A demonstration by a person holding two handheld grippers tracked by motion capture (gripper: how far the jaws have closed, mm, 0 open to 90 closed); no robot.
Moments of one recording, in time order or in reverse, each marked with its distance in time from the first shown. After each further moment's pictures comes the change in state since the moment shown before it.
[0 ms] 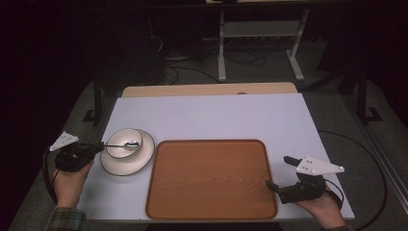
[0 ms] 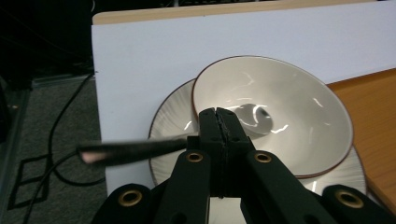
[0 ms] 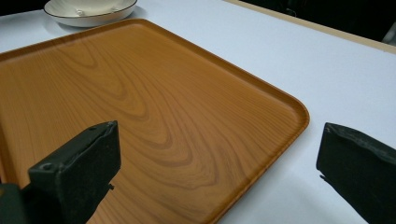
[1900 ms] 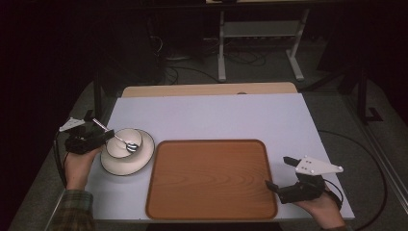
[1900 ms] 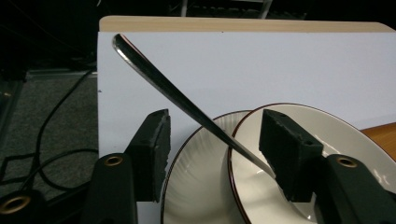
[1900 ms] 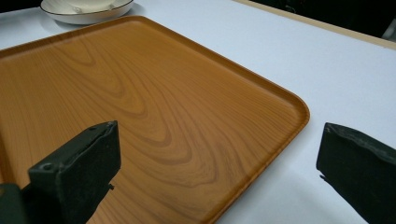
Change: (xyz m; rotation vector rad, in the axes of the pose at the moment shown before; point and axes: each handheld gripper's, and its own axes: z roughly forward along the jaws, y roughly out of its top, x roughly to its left) left arm 0.021 0.024 0.046 -0.009 0.002 -0.096; right arm 0.000 -0.001 0.002 0.009 -0.005 0.006
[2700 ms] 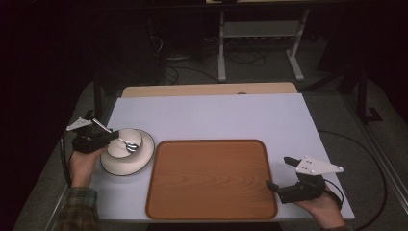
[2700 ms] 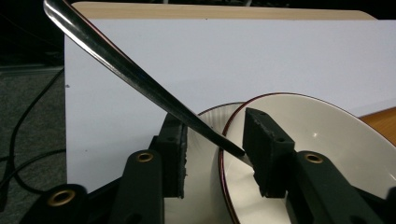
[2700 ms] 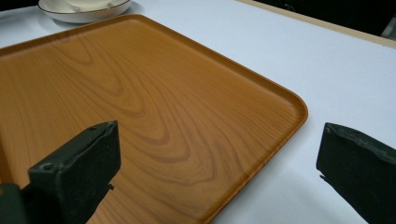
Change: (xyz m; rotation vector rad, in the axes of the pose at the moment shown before) left arm 0.002 -0.006 0.019 0.030 -0.076 0.013; right arm -0.001 -0.001 0.000 0.006 -0.003 0.001
